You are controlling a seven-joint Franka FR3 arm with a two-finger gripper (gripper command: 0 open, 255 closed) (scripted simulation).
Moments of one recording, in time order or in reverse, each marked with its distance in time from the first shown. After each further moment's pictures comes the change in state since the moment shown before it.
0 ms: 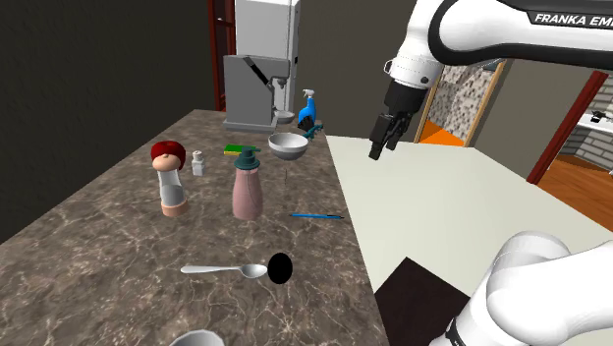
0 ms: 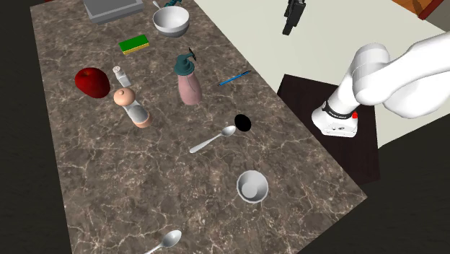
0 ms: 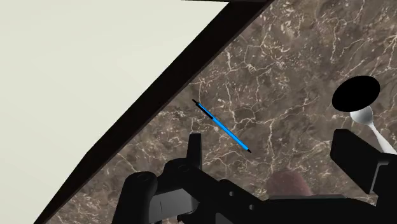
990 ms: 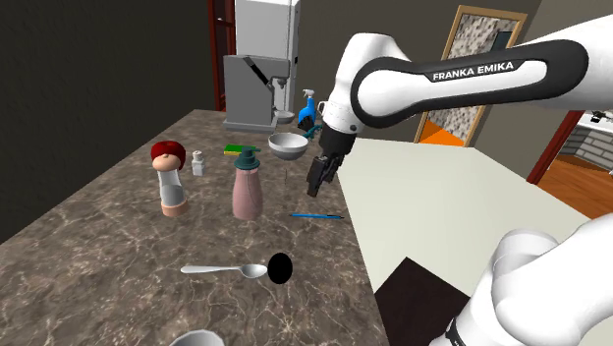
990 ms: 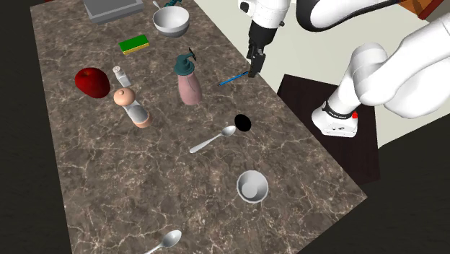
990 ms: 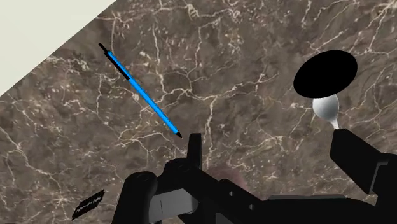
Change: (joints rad) arm 0.128 0.260 0.105 -0.082 0.117 0.379 -0.032
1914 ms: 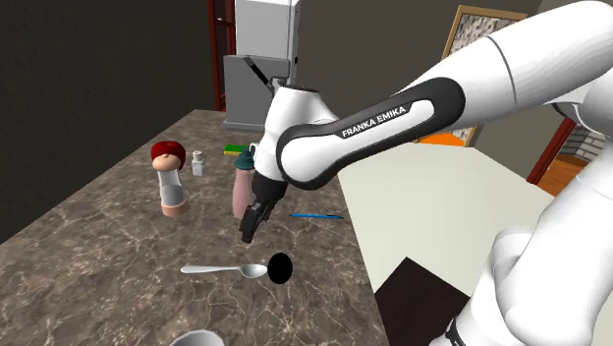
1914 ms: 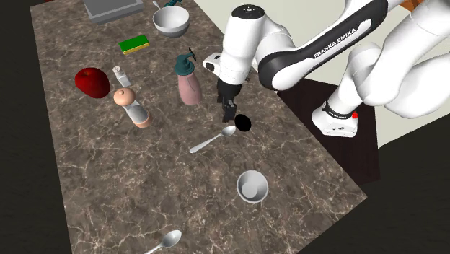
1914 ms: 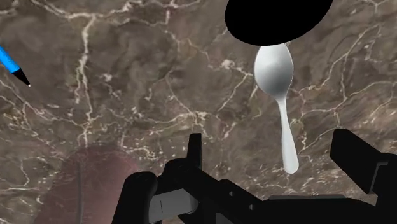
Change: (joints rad) arm 0.122 0.386 0.129 0.103 0.063 0.338 -0.035
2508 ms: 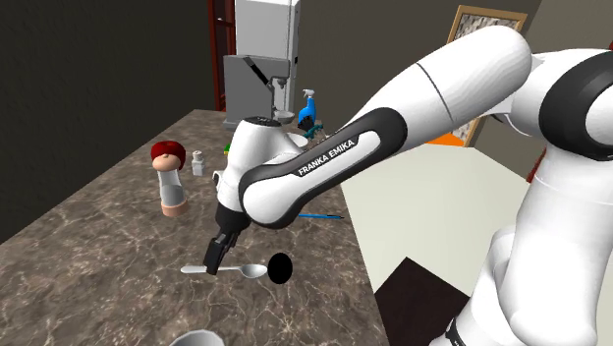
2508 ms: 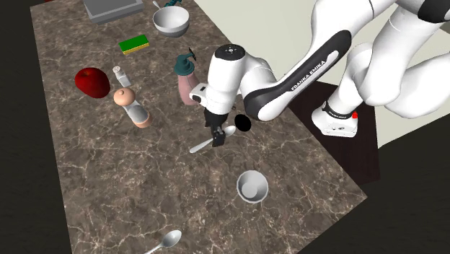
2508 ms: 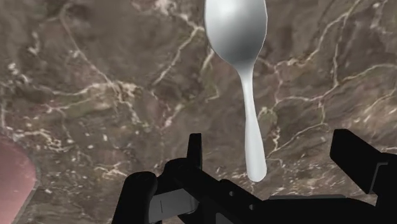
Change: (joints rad) arm 0.058 0.234 0.056 0.111 -0.034 0.149 0.004
